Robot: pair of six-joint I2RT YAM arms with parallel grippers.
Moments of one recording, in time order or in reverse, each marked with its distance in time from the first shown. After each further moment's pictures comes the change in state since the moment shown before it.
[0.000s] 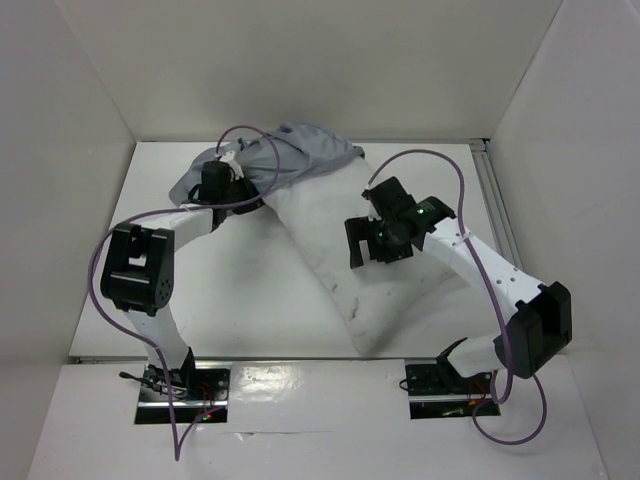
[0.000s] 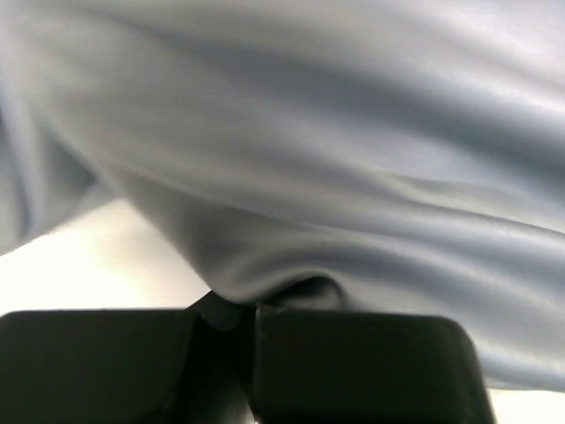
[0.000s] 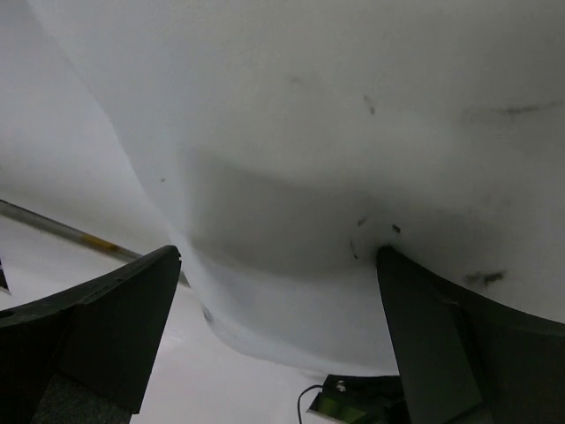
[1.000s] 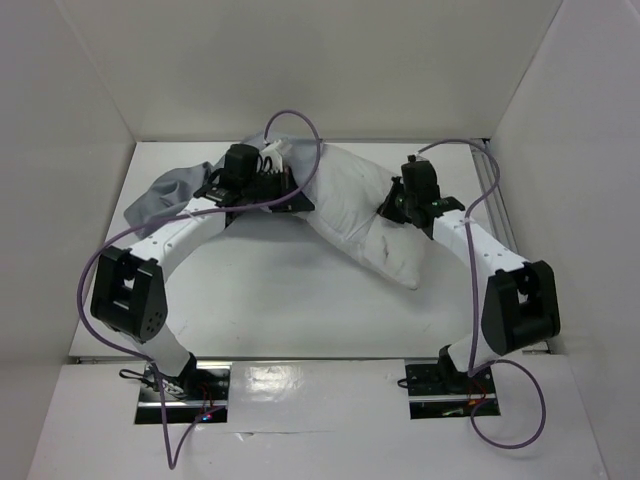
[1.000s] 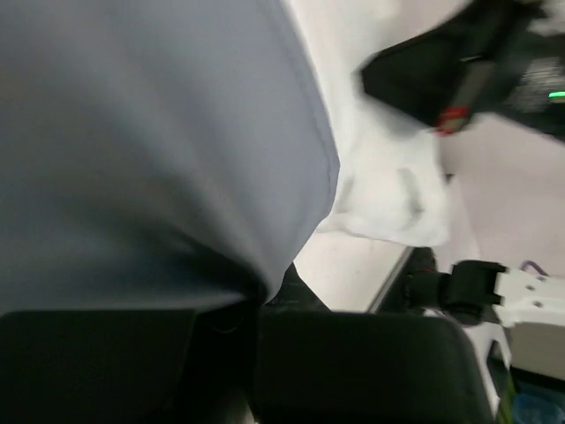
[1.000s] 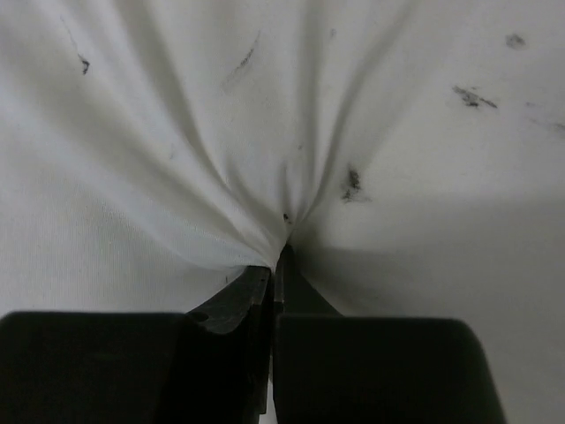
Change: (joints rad) left arm -0.237 -0.204 0.144 -0.292 0.330 -0.013; right arm -0.288 0.078 -0.180 0.681 0.047 0.221
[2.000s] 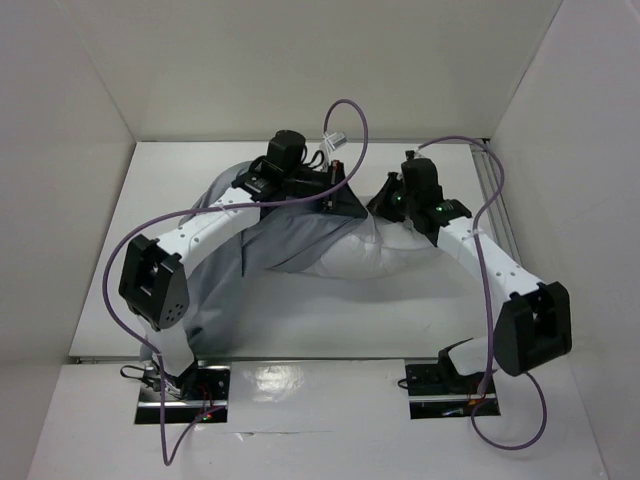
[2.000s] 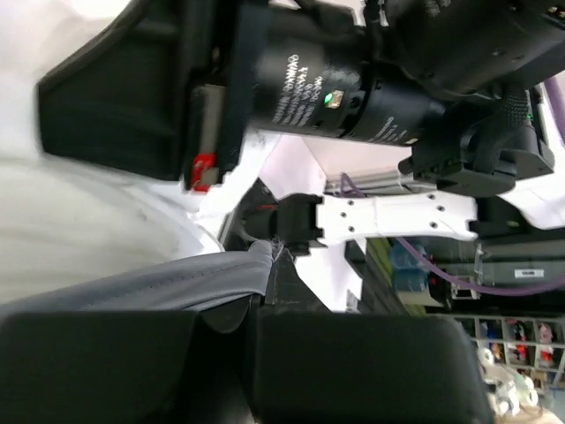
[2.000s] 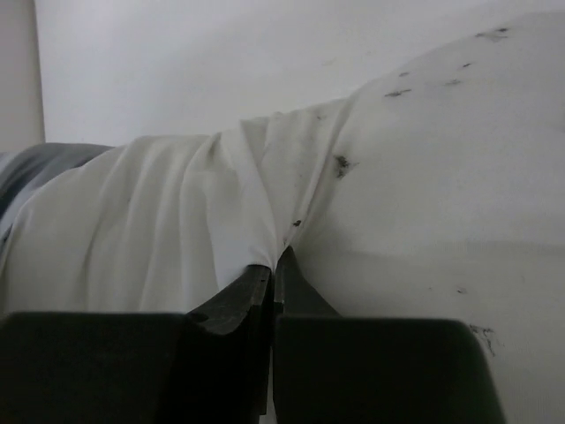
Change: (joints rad) left arm -0.210 0.147 0.300 0.027 0.302 -0.262; right arm 0.063 -0.065 0.006 -0.022 -0.113 0.127
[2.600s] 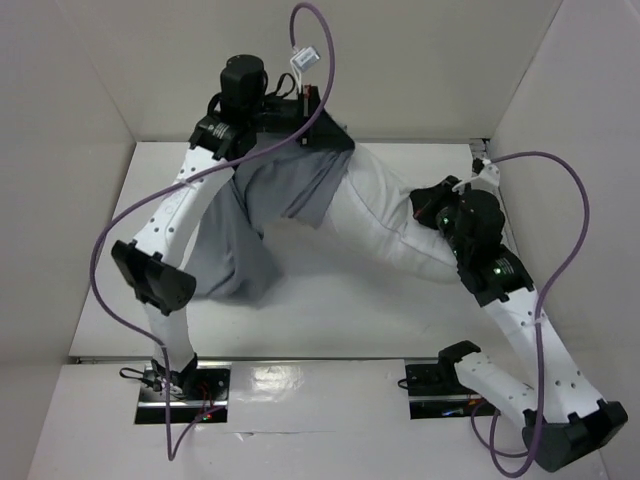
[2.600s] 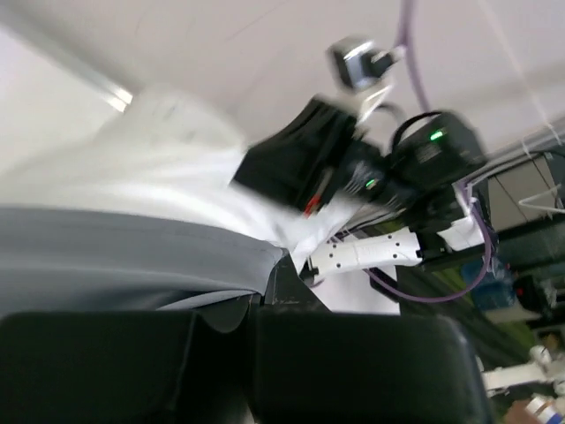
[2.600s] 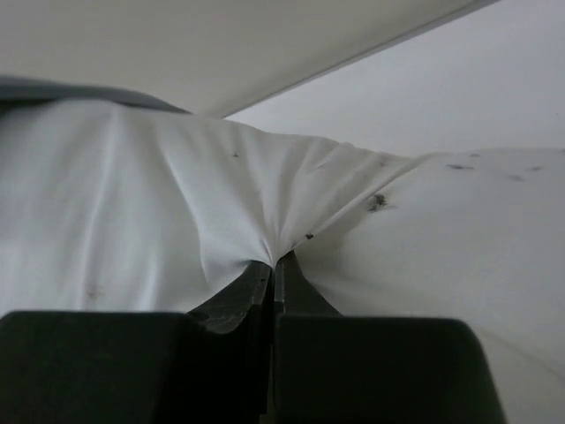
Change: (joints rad) left arm 0.138 0.033 0.541 -0.302 0.084 0.127; right arm 0.002 -0.541 -0.093 -0.035 0.277 -0.074
